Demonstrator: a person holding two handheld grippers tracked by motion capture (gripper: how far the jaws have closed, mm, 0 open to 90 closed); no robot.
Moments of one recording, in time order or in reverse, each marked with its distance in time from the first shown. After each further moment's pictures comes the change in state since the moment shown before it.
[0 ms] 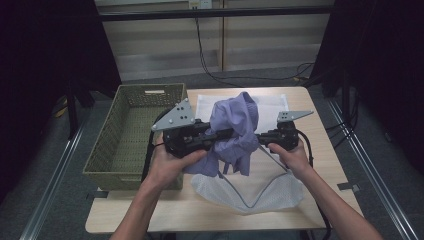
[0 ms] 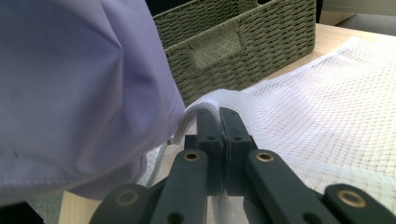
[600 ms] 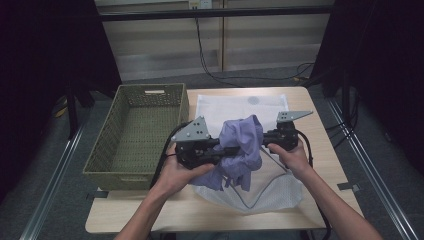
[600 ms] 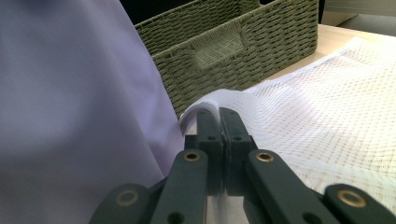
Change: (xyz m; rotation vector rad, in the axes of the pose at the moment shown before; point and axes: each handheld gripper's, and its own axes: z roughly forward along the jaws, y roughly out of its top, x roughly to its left) left arm -0.003 -0.038 0.028 0.124 -0.060 -0.032; right arm 0.001 0.000 0.001 -0.001 0.007 -0.004
